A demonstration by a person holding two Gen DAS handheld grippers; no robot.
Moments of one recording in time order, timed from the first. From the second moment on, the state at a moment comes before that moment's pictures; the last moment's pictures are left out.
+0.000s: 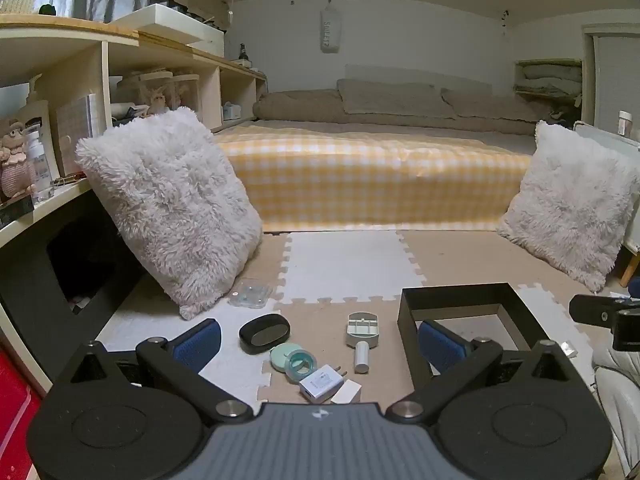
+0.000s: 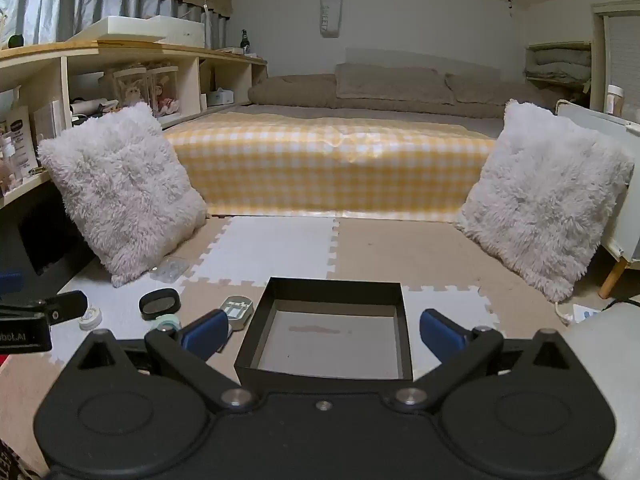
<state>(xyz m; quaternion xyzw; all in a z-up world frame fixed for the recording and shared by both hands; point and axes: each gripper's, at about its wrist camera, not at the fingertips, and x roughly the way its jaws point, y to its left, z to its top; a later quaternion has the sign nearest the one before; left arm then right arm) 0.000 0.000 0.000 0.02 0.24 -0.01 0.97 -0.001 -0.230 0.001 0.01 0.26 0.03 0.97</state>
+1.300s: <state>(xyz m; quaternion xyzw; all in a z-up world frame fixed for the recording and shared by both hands) 0.000 -0.001 -0.008 0.02 0.25 -0.01 0.97 0.000 -0.230 -0.004 0.01 0.27 0.03 0.96</state>
